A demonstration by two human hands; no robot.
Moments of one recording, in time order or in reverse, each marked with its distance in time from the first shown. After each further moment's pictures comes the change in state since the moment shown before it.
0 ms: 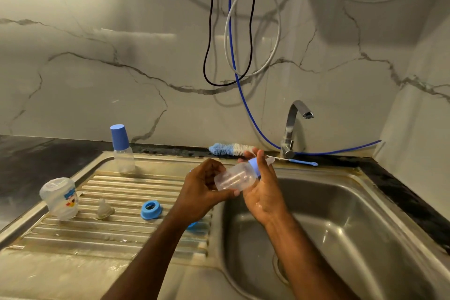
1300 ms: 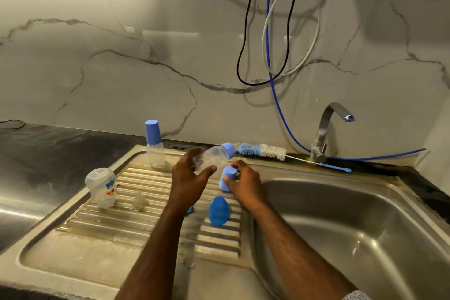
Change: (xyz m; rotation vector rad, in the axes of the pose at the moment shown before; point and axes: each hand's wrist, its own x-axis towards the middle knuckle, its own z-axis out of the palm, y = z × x) left_hand 0.008 -0.046 -0.084 0.333 0.474 0.003; right_hand 0.048 0.094 0.024 -1.449 -0.096 -0.198
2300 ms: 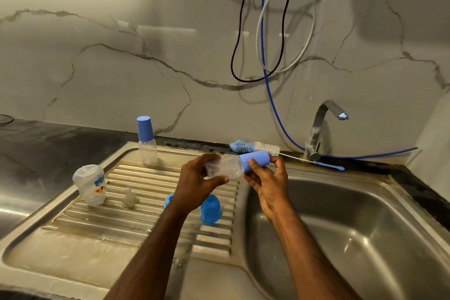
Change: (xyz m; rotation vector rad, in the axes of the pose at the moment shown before) left_hand -0.012 0.012 0.019 -0.030 -0.250 0.053; right_hand -0.015 0.017 -0.052 1.122 0.158 0.188
